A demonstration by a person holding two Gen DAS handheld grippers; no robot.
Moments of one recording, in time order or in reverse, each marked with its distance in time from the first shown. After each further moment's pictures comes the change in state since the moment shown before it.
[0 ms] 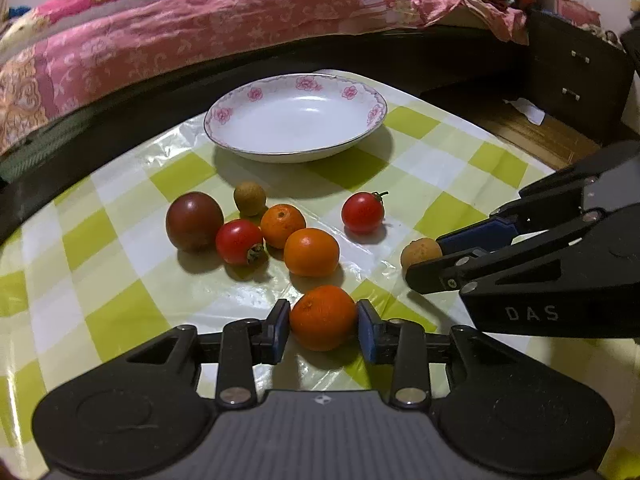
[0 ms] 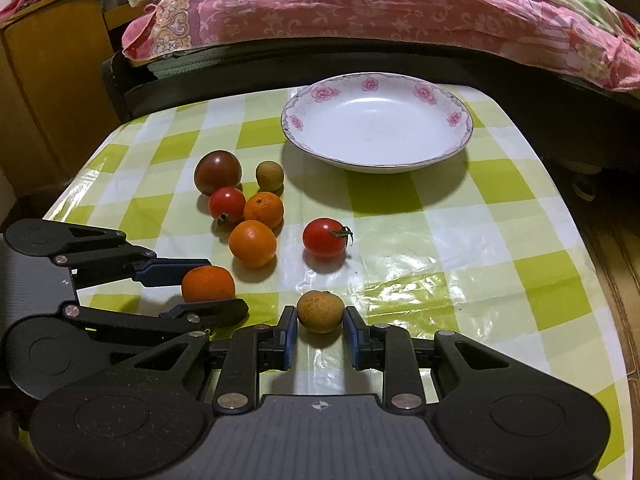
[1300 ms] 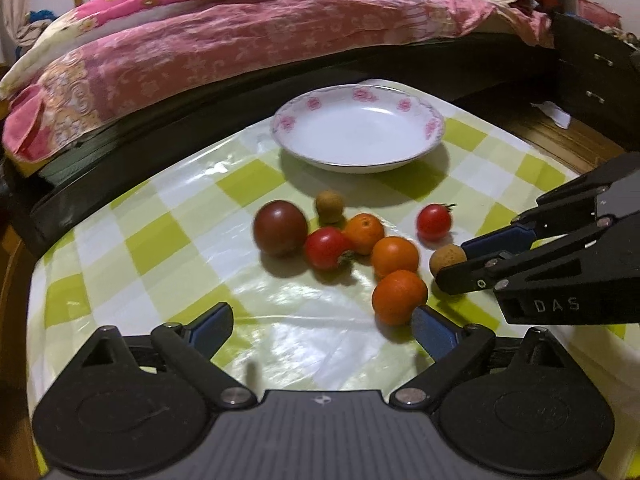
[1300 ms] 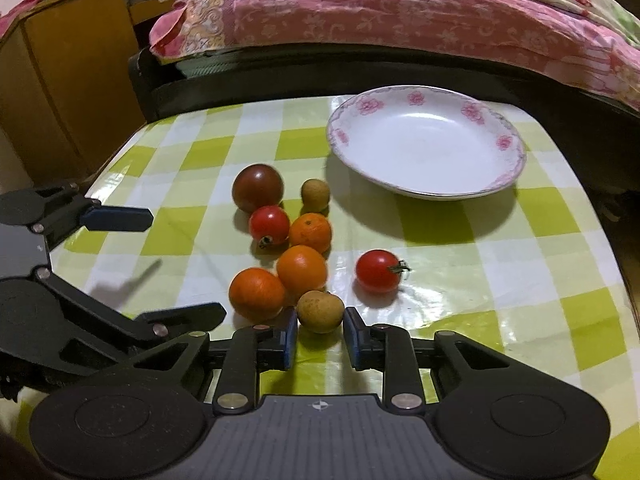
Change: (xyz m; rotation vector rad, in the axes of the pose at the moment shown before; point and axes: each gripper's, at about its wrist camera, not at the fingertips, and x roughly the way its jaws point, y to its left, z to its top) left arm -0.018 0.039 0.004 -0.005 -0.001 0.068; right arm 0.009 0.022 0.017 -0.029 -0.014 0.057
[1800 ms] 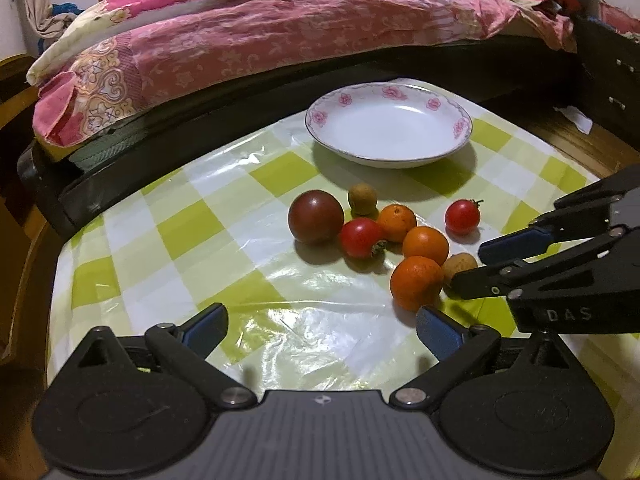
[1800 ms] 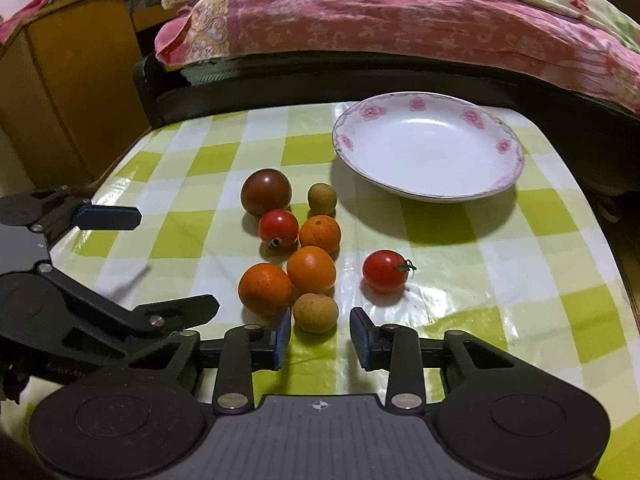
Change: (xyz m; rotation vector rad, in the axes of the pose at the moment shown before) left arm -0.007 0.014 -0.008 -0.042 0.011 0.068; right arm -0.002 0.009 -0.003 -0.011 -0.014 0.003
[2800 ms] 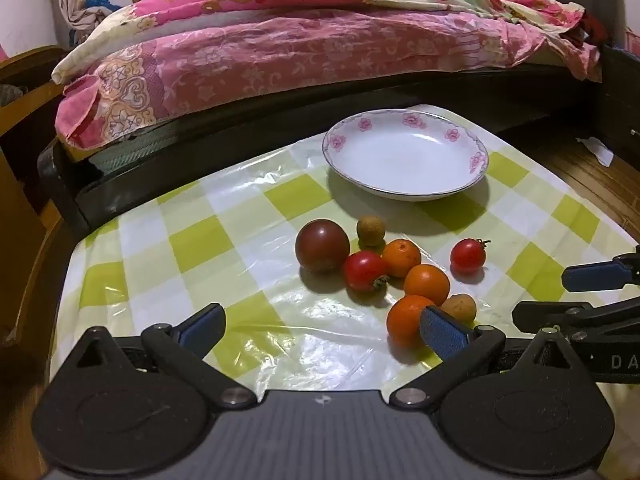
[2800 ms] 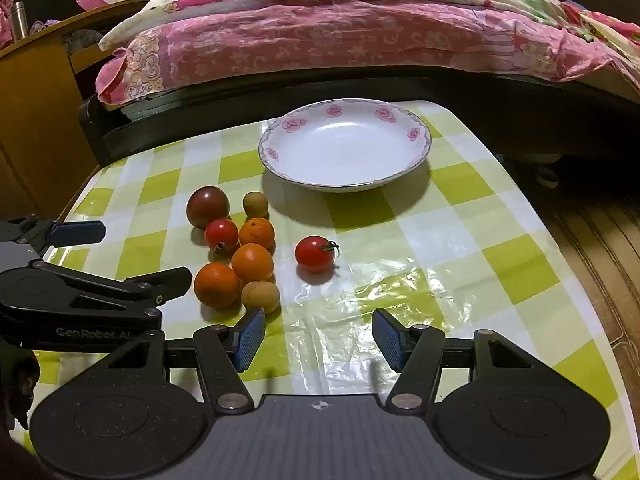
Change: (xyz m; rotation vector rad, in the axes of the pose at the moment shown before) left arm -0.006 -0.008 0.014 -0.088 -0.050 0.049; right arm -0.040 -0.009 -0.021 0.176 -0.063 -0.174
